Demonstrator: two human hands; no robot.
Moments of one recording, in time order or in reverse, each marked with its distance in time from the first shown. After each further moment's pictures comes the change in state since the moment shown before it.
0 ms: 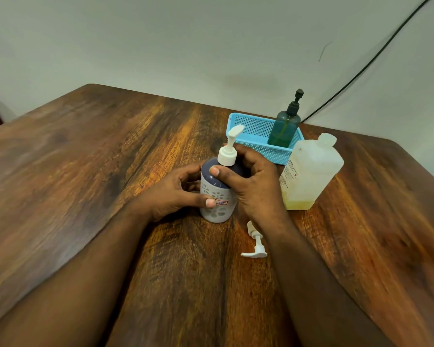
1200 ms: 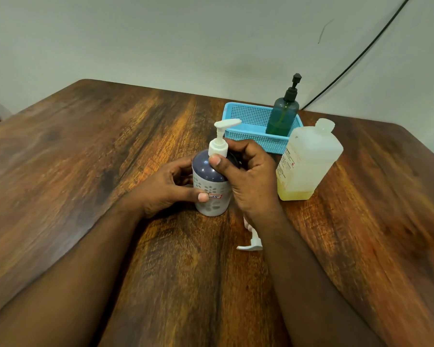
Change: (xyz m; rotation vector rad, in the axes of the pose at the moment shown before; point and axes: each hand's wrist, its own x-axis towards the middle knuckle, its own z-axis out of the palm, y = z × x) left_hand 0.003 -0.006 -0.004 0.019 -0.005 -0.044; right_hand 0.001 0.012 0.002 0.194 0.097 -0.030
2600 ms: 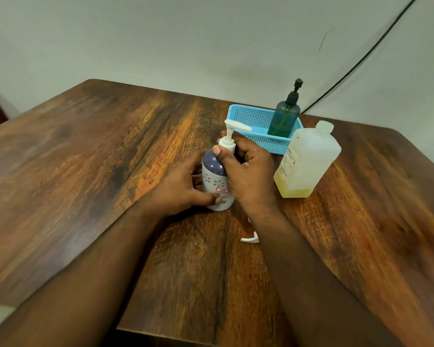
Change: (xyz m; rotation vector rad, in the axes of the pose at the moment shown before) left_hand -0.011 0.013 0.027 0.240 0.214 0.027; right_hand -0.004 -0.017 0.017 -0.311 0.079 -0.054
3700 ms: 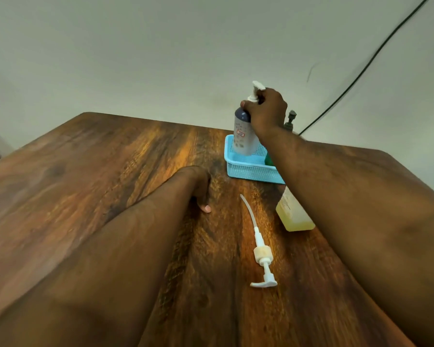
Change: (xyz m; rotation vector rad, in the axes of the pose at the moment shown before) left_hand 0.139 0.023 -0.021 1.078 -0.385 -0.637; right_hand 0.215 0.023 -0.011 -0.370 0.225 0.062
